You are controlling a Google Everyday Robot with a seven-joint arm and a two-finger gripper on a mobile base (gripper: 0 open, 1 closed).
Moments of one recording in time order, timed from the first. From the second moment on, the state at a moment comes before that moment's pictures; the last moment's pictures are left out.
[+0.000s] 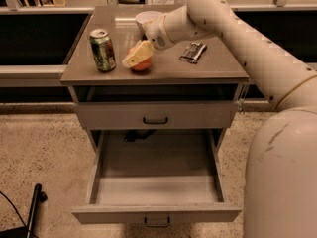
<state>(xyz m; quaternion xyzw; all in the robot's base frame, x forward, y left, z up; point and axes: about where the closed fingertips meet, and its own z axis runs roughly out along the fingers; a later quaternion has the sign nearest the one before) 0.749 0.064 0.889 -0.54 0.67 0.23 0.45</state>
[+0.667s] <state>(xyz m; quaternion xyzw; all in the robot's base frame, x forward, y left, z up) 0.759 0.066 0.841 -0.52 0.69 0.26 0.43</state>
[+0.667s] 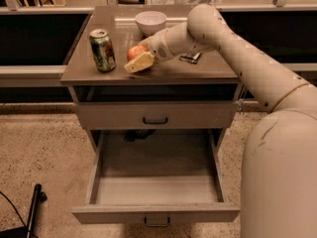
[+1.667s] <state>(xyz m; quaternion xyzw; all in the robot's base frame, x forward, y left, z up) 0.667 0.054 0.907 -0.60 0.56 0.29 0.49</state>
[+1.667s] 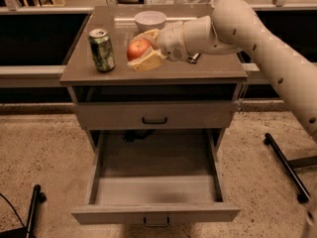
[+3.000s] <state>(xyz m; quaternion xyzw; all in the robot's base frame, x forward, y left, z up) 0.636 0.028 0.787 -0.53 0.58 0.33 0.53</state>
